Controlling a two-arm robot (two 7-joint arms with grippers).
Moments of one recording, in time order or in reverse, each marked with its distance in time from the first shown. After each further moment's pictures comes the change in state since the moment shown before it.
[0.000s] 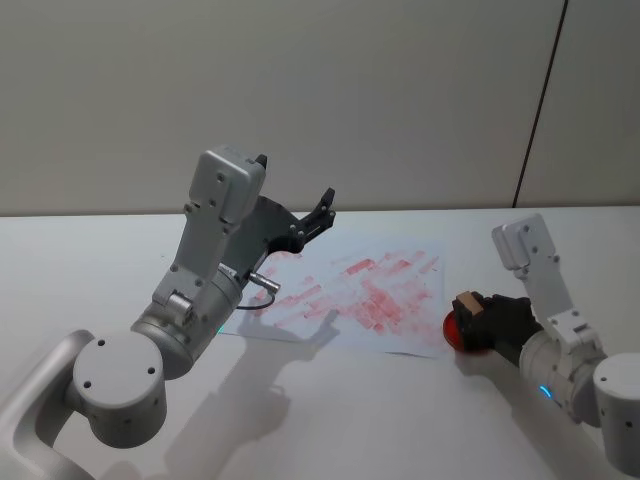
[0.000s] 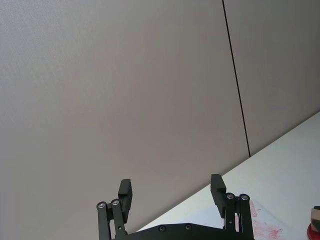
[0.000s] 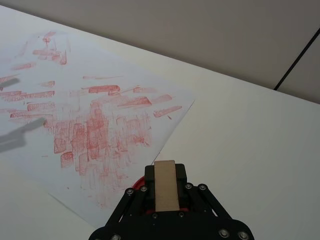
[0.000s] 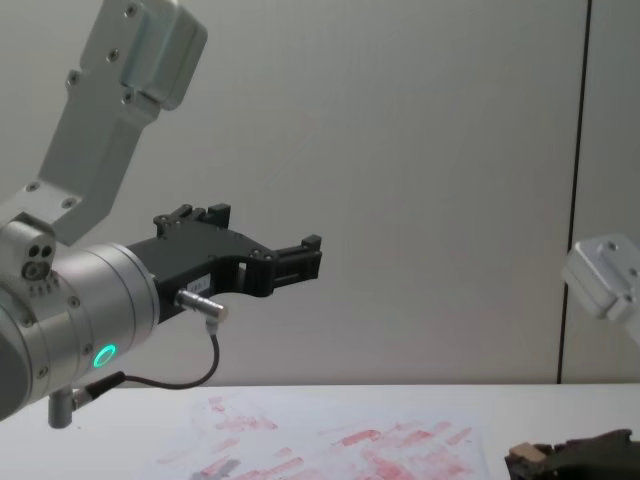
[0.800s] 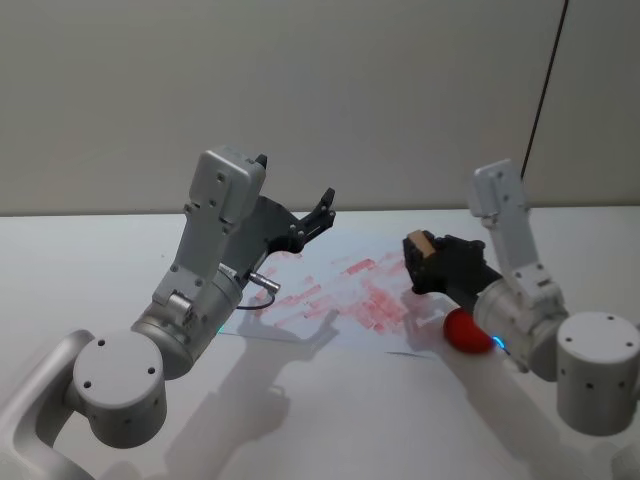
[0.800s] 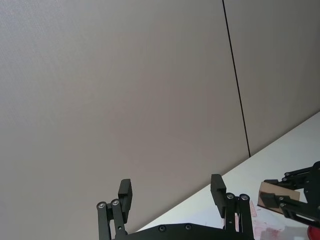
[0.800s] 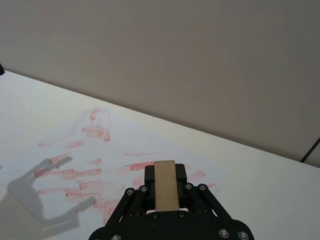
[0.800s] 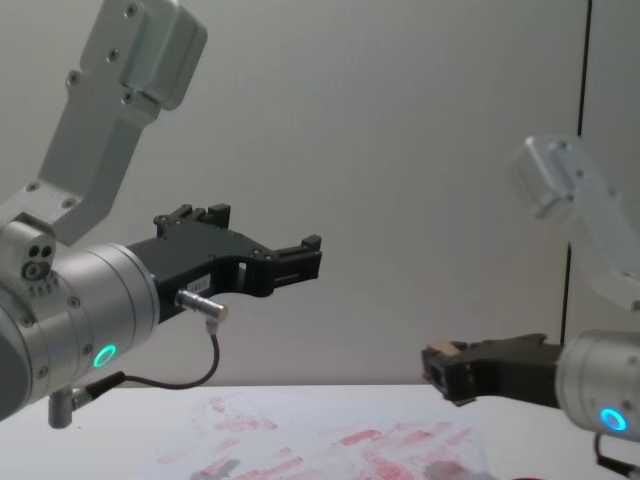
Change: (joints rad) left arm 0.000 0.000 0.000 0.000 0.000 0.000 0.000; right arm 0.083 -0.083 -0.027 0.018 0.027 -0.107 0.014
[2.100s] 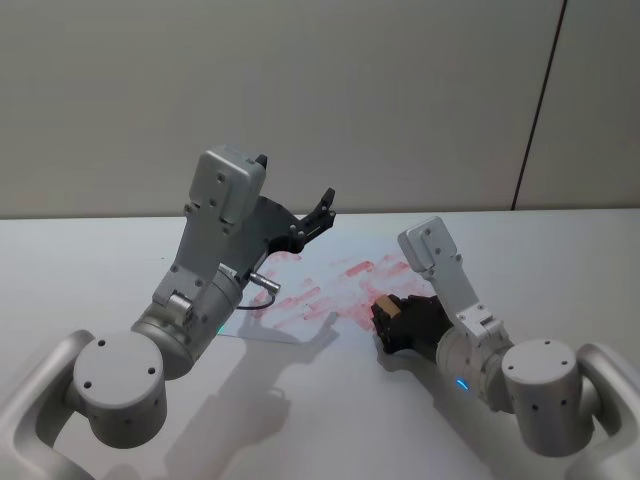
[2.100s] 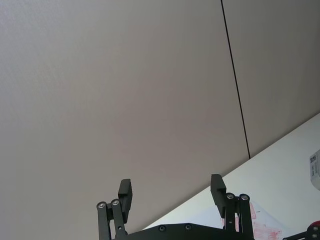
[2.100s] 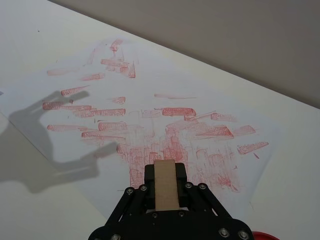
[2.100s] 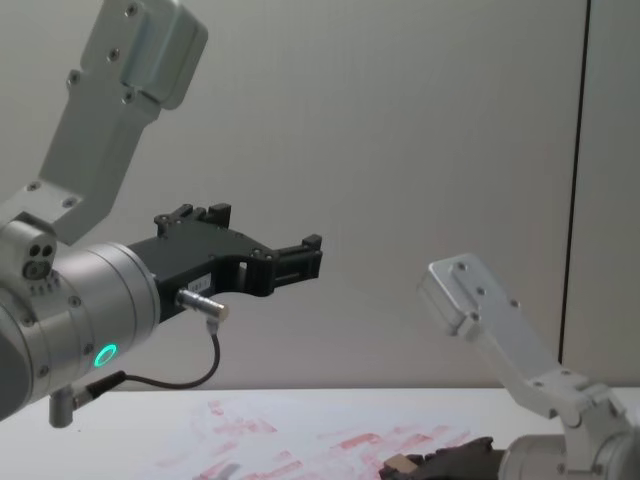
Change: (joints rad) left arm 0.000 0.000 0.000 0.000 0.000 0.000 0.000; right arm 0.037 -0.050 -0.061 0.179 -0.123 0.056 0.063
